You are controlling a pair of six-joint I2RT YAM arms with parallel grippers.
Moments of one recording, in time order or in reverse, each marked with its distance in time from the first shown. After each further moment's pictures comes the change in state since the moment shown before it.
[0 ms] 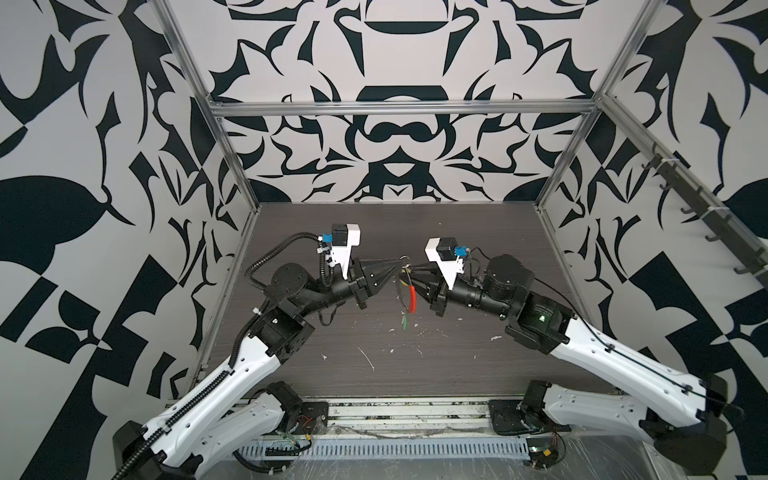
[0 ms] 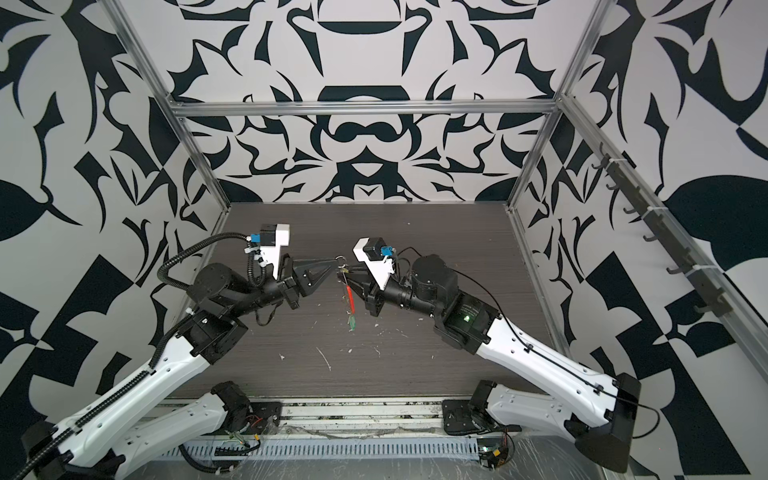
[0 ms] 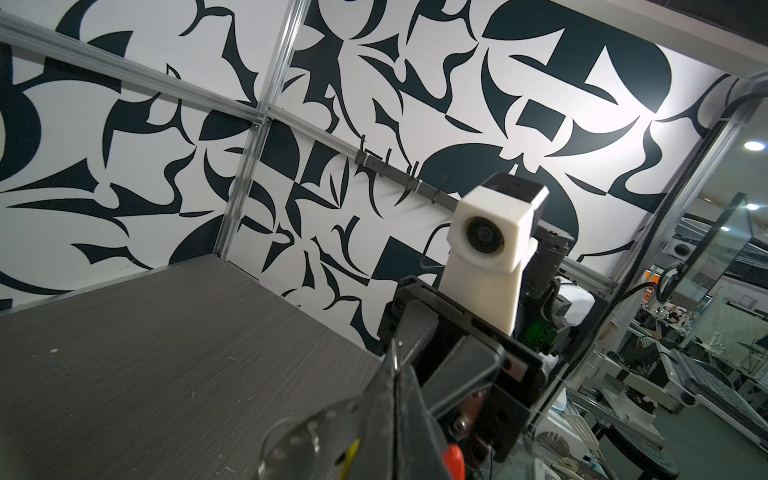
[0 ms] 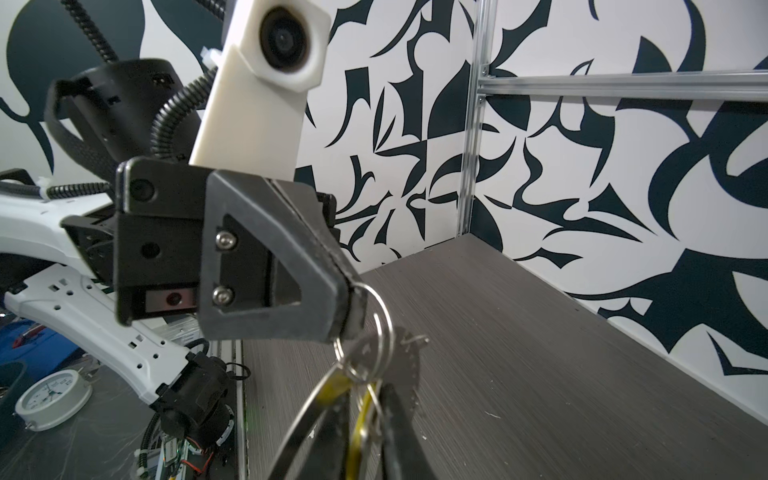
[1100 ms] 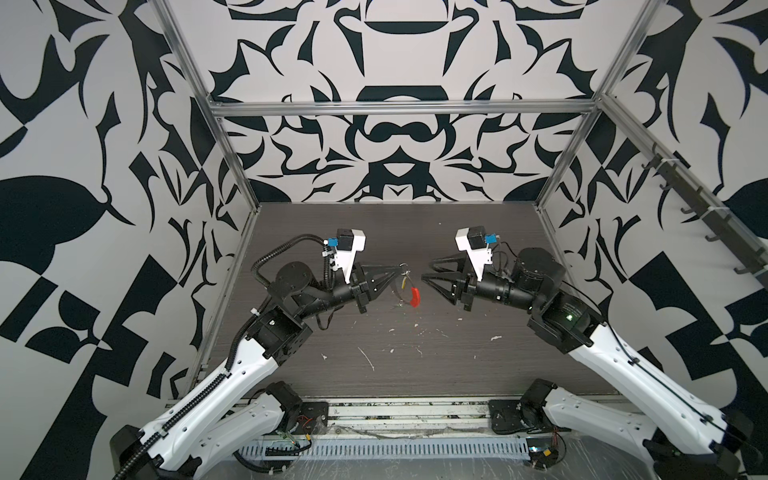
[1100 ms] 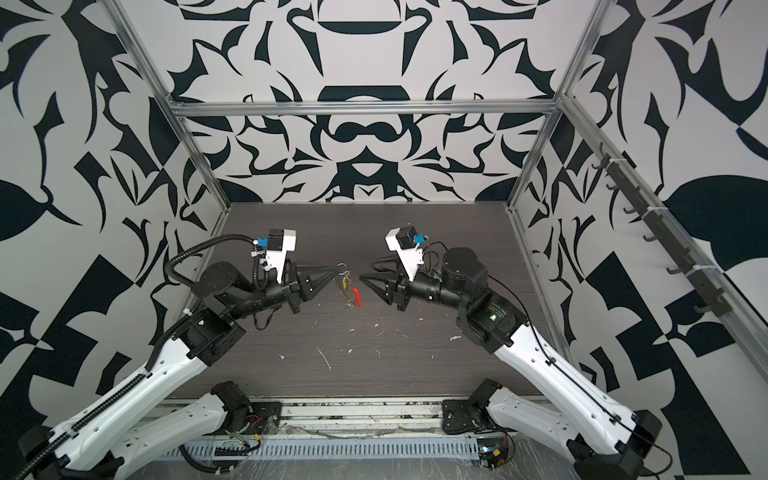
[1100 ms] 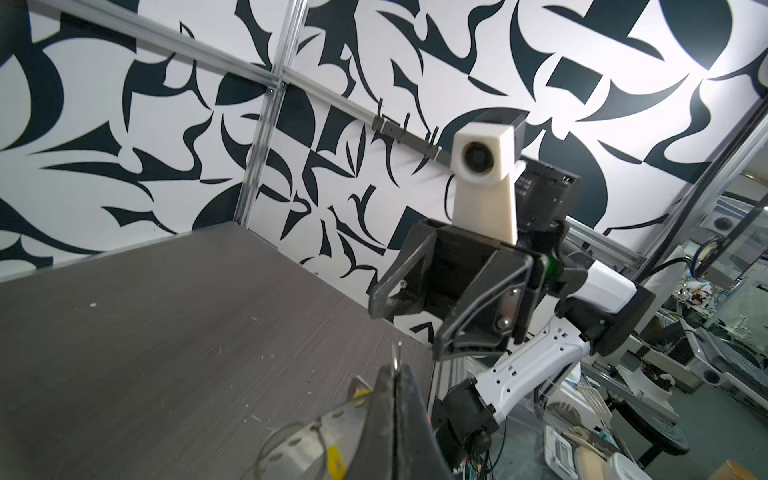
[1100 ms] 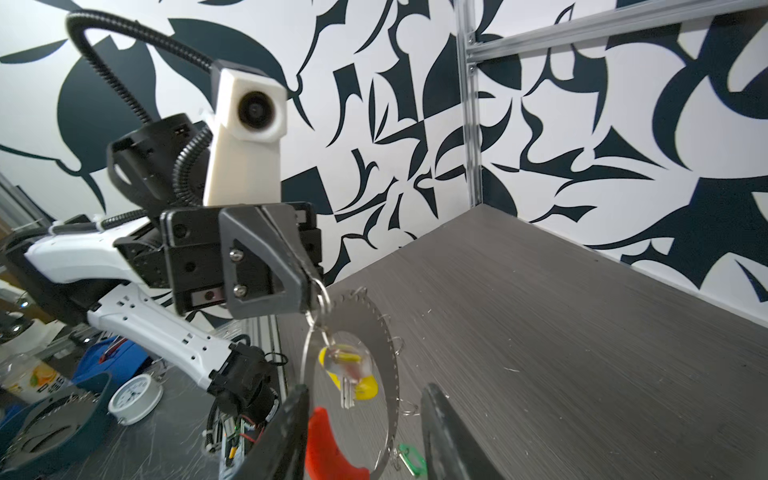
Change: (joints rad) left arm 0.000 -0.018 0.003 -0.119 -0.003 0.069; right arm -0.224 -0.102 -0.033 -0.076 -0.243 0.158
